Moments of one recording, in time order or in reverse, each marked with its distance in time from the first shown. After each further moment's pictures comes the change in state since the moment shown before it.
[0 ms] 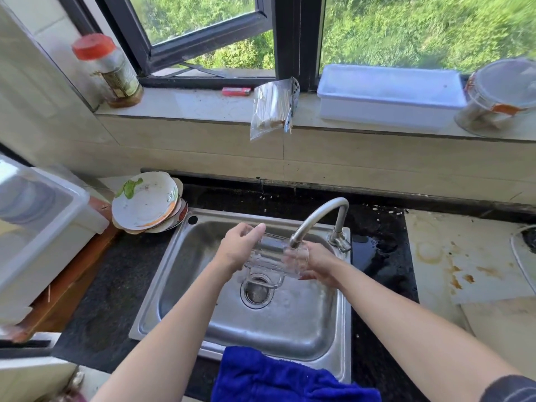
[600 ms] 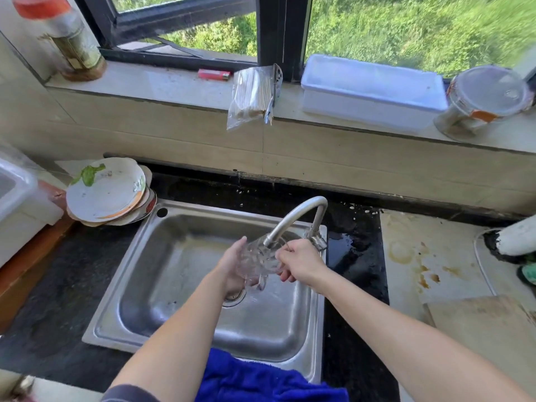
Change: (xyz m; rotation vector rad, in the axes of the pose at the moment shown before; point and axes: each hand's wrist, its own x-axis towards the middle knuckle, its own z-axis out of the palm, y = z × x) left_hand 0.031 -0.049 0.070 -0.746 -0.303 -0.556; right_hand -0.025 -0.006 -0.007 -0.392 0.270 -0.134
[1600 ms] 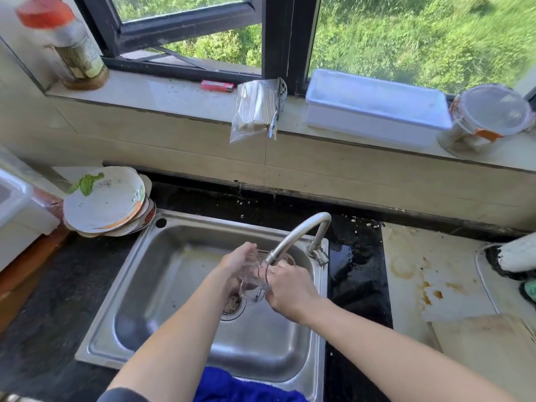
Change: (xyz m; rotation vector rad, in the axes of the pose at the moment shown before) left_hand 0.022 0.027 -0.002 0.179 0.144 0.044; right_hand -0.001 0.011 0.019 -0.967 0.010 -0.692
